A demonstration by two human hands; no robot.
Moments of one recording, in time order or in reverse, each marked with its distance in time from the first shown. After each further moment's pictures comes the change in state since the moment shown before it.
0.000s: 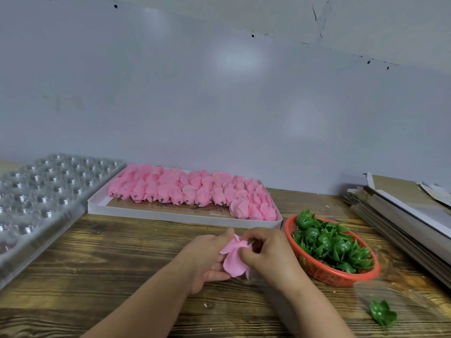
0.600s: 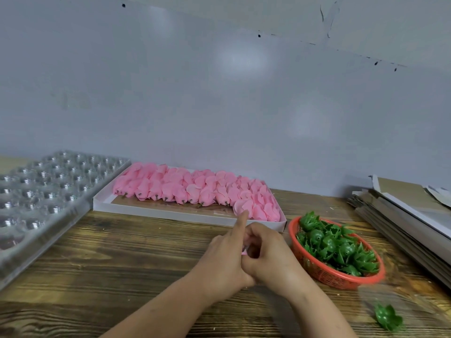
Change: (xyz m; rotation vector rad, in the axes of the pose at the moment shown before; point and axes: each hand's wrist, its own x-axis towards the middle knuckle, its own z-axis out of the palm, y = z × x) left_hand -0.007 -0.008 0.015 0.839 0.001 0.611; right_hand -0.005 -0.016 0.000 0.073 -0.118 -0.016
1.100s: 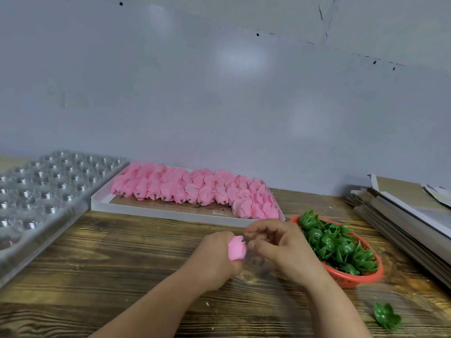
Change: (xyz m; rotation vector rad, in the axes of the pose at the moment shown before) left_hand 0.007 -0.010 -0.009 -0.029 0.047 -0.140; right_hand 0.004 0.012 -0.022 0.317 0.052 -0.024
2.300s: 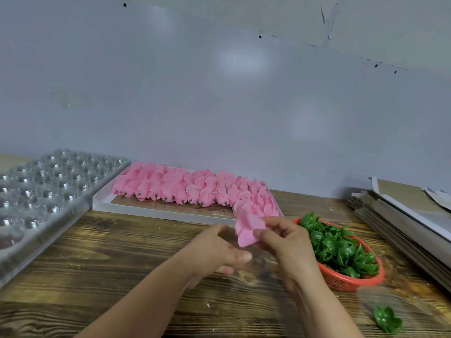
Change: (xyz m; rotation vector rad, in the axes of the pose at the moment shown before) left_hand -0.002 0.000 -0.017 -0.696 -0.210 -0.235; right_hand 0.003 0.003 0.013 0.280 0.324 0.172
